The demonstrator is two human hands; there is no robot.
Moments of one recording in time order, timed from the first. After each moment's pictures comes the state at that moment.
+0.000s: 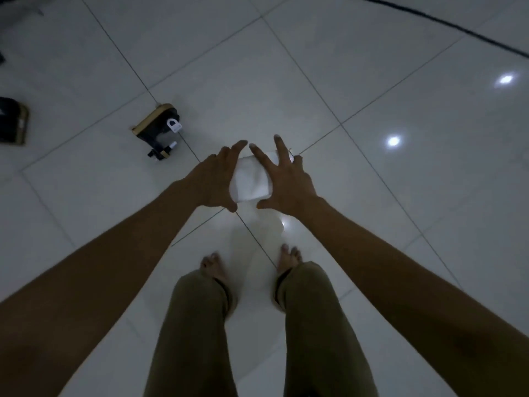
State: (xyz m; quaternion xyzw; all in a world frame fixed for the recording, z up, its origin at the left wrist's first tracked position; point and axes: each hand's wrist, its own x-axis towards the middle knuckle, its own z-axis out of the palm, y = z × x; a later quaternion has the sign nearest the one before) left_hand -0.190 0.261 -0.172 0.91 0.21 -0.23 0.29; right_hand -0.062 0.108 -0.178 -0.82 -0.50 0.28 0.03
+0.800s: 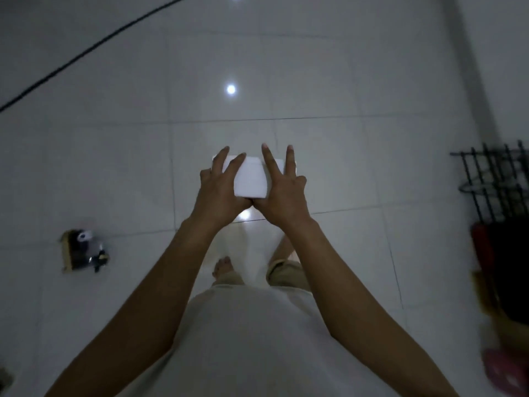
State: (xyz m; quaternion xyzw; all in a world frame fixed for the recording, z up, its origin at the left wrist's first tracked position) left_hand -0.264 0.025 0.109 0.93 -0.12 -0.17 0.32; right_hand -0.302 -0.120 0.119 -0.95 0.13 0.10 0.27
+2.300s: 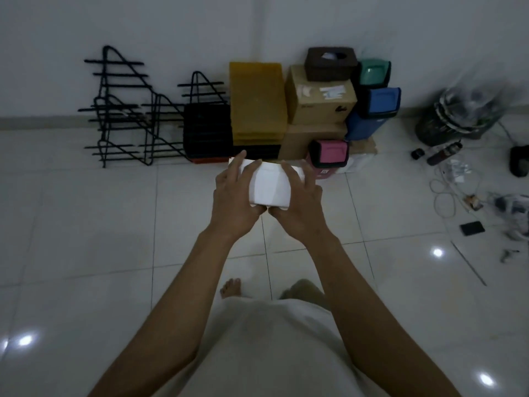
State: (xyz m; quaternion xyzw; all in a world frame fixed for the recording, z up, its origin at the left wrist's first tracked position) left_hand -0.758 -0.851 0.171 0.52 -0.77 -0.28 0.25; right_hand -0.913 -0.806 0.167 -0.61 0.73 -0.24 0.18
